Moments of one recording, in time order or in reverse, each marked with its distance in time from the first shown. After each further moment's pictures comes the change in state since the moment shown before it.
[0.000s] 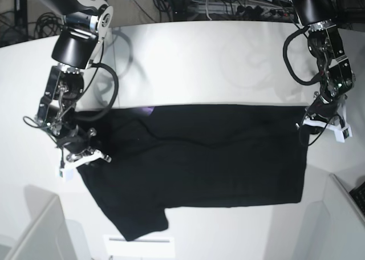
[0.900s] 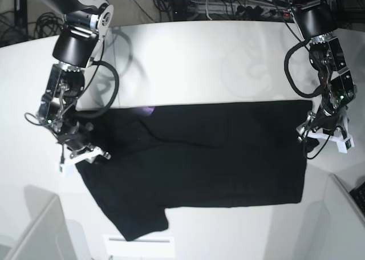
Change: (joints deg) left arm -5.5 -0.4 -0.1 -4.4 0.0 0.0 -0.8; right arm -0.5 -0.3 2.1 -2.0 0.1 0.0 1.2
